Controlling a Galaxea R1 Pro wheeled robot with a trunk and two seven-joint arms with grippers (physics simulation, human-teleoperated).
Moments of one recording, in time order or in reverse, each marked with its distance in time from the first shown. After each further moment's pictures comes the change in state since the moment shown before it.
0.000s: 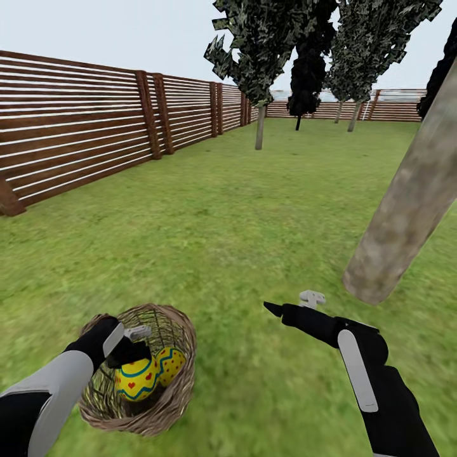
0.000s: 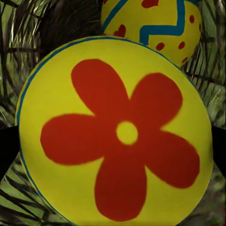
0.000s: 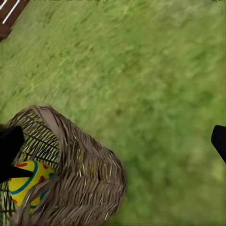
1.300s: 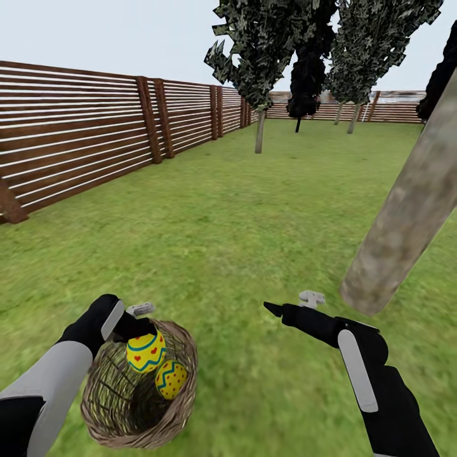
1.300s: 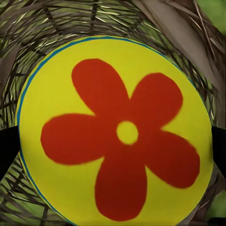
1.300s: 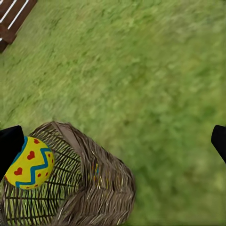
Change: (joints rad) left arm 0.006 0.002 -0.003 -0.272 0.000 0.167 -0.043; right arm 0.000 -0.001 0.001 -0.001 -0.001 0.000 0.000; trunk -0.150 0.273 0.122
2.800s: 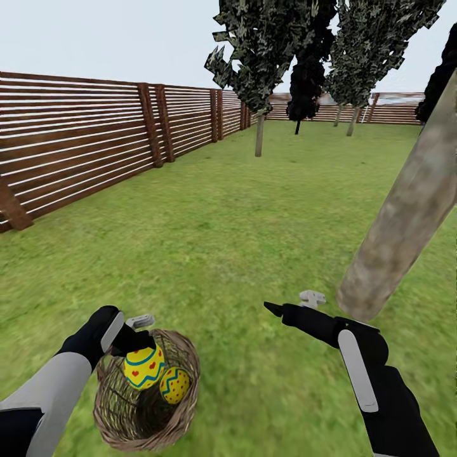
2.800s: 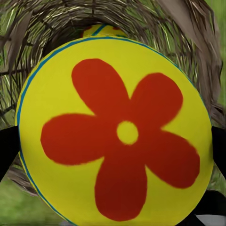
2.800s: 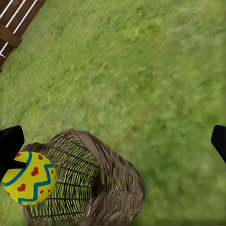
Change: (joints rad) left arm 0.050 -0.002 -0.002 0.017 -0.001 0.000 0.000; right arm 0.000 0.000 -0.002 0.001 0.001 0.000 0.000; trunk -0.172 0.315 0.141
